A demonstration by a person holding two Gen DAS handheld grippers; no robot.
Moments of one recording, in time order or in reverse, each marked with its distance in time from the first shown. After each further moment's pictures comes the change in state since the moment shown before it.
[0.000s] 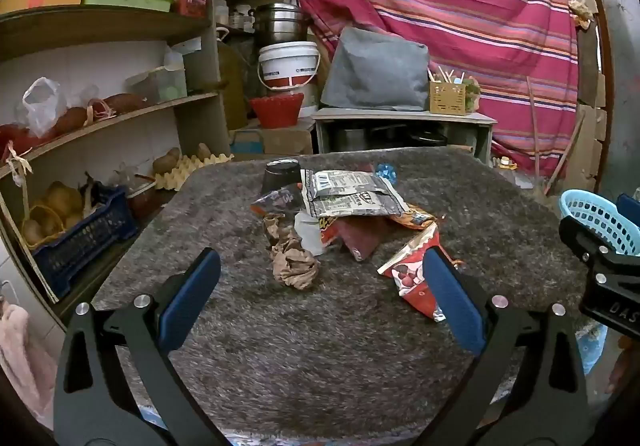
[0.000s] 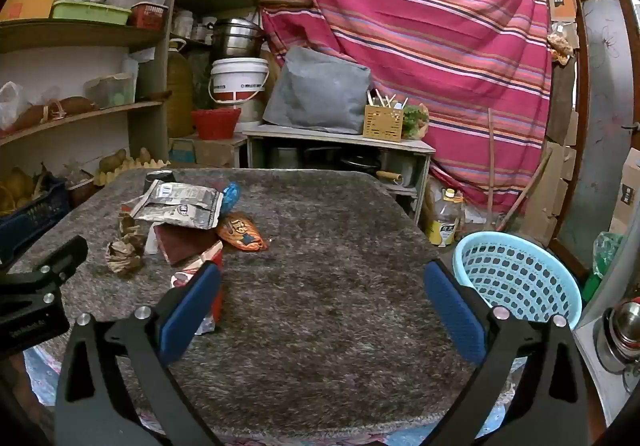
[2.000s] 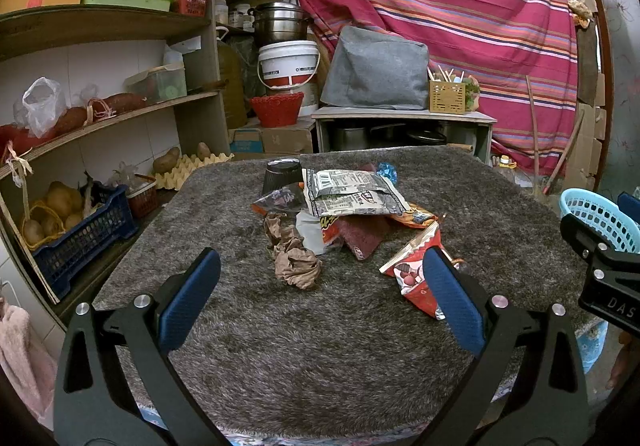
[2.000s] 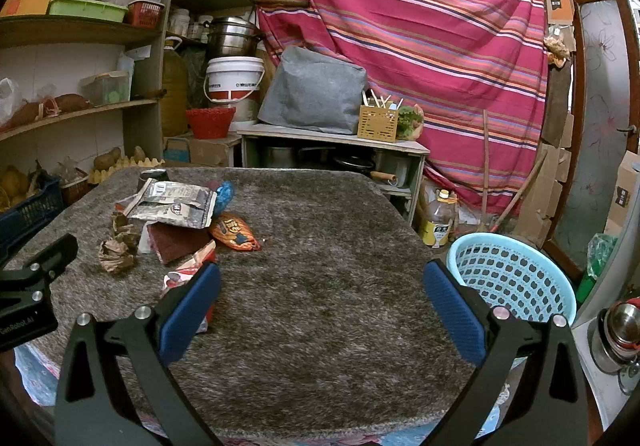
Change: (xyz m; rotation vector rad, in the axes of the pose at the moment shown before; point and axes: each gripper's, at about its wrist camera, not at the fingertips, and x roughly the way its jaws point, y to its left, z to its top) left arm 0.001 0.004 0.001 -0.005 0.015 0.002; right arm -0.001 -0.001 0.002 -0.008 0.002 -0.007
